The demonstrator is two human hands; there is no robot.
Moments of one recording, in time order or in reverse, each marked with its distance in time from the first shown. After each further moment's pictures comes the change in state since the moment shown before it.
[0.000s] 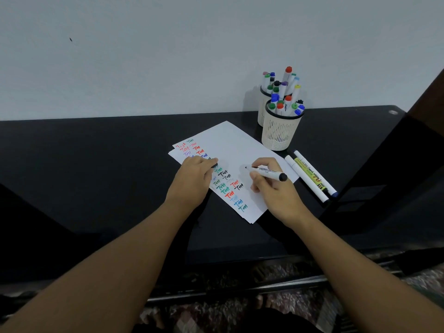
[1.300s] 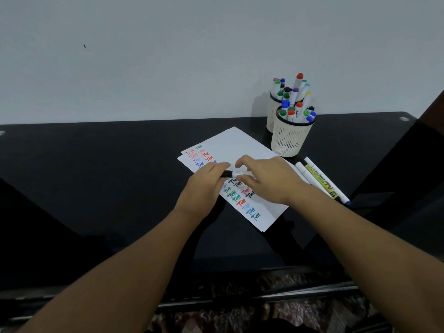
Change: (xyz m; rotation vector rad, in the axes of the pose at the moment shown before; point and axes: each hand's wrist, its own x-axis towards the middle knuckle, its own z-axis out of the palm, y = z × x) left_hand -0.008 0.008 -0.006 -0.115 0.126 0.217; right_hand 0.060 -0.036 0.007 -0.968 -0.277 -0.331
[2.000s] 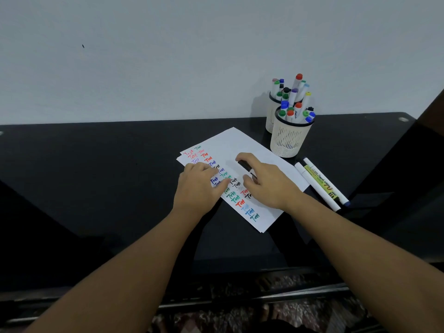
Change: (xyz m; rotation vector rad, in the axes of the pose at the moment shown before) left_hand 0.004 -0.010 0.006 0.227 -0.052 -0.299; right_hand -0.004 0.005 0.022 0.387 0.067 0.093
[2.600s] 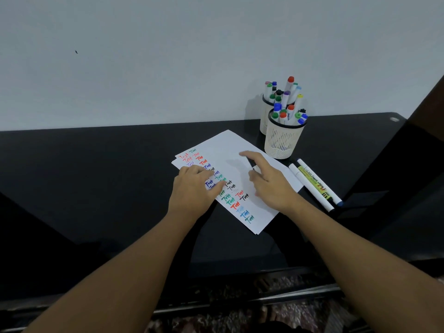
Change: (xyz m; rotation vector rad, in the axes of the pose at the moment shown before) left_hand 0.001 -0.001 -0.001 -0.025 -0.023 -0.024; right_hand -0.011 0.007 -0.003 0.363 0.106 0.127
